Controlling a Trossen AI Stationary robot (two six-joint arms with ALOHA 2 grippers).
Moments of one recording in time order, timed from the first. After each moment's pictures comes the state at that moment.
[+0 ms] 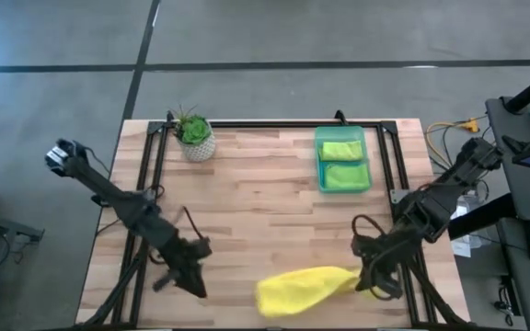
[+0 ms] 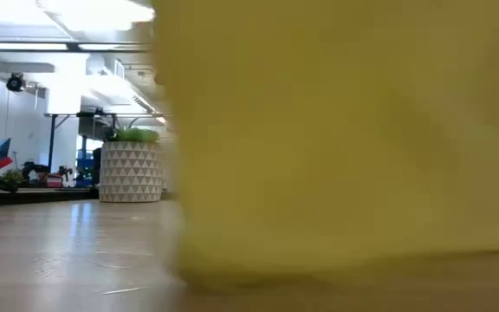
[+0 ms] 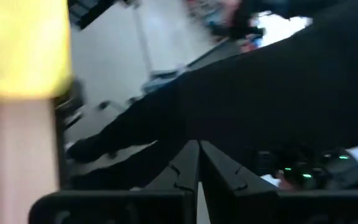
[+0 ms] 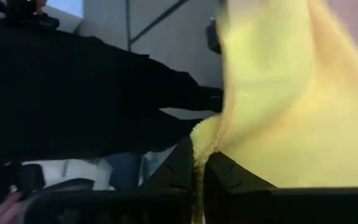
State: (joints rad) left arm -0.61 1.12 0.81 0.14 0.29 -0.99; right arm 0.72 1.18 1.13 -0.57 -0.13 1.09
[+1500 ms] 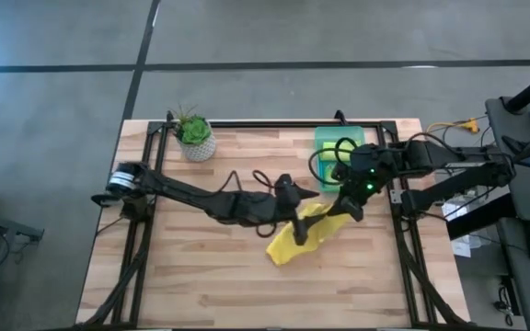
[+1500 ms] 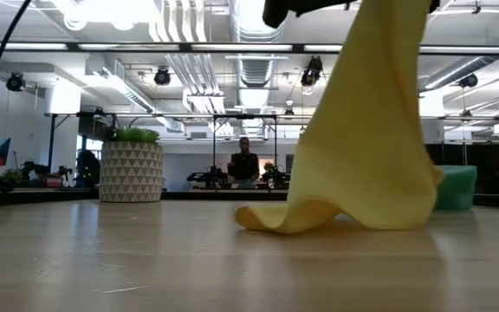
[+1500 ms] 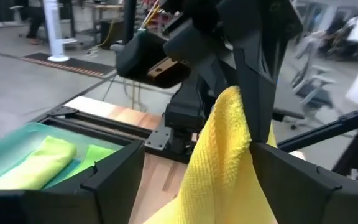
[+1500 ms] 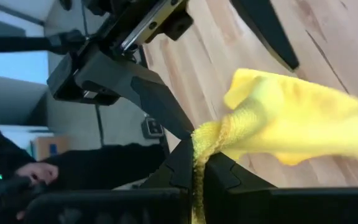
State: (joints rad) left arm -0.20 1.85 1.47 0.30 -0.42 -0.22; right arm 0.07 1.17 1.29 -0.87 -0.36 0.76
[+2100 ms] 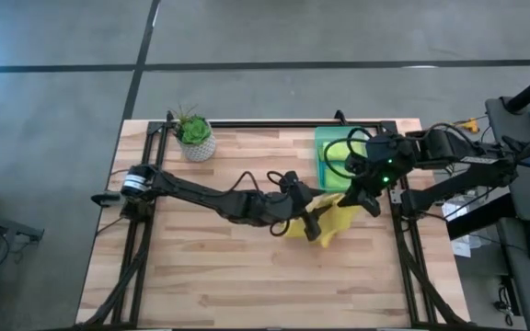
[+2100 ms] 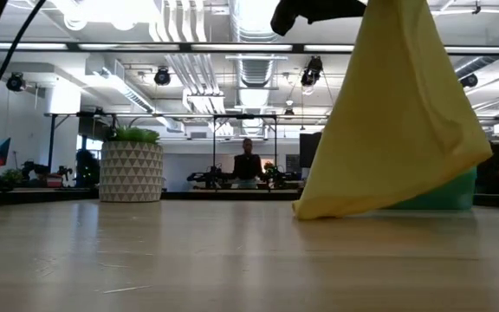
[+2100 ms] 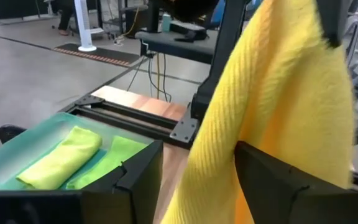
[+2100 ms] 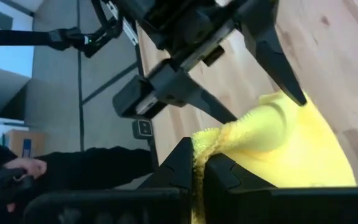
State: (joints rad) left arm -0.19 1.95 1.62 0.15 -0.51 -0.23; right arm 0.07 1.14 1.45 -1.05 -0.31 0.62
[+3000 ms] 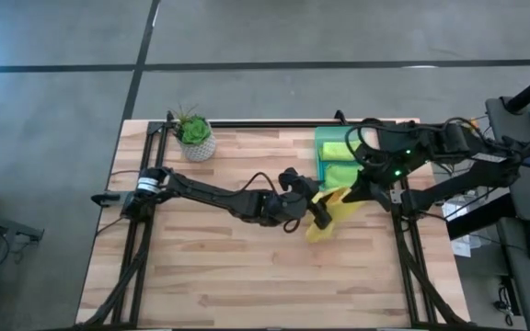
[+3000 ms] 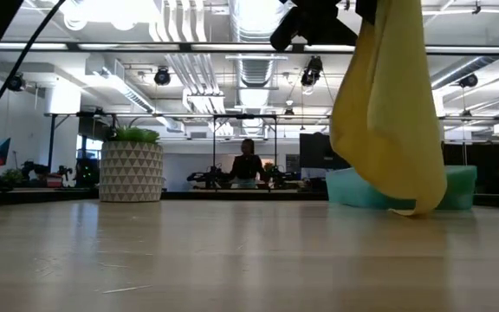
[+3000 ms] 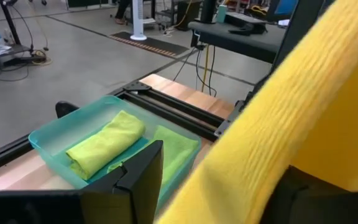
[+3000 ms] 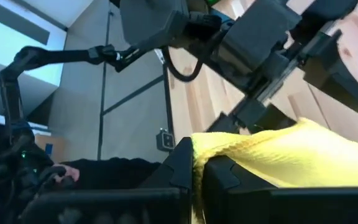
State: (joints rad) left arm -0.17 2.05 1.76 0.03 -0.69 -0.33; right arm 0.07 1.12 1.53 -1.03 -0.35 0.61
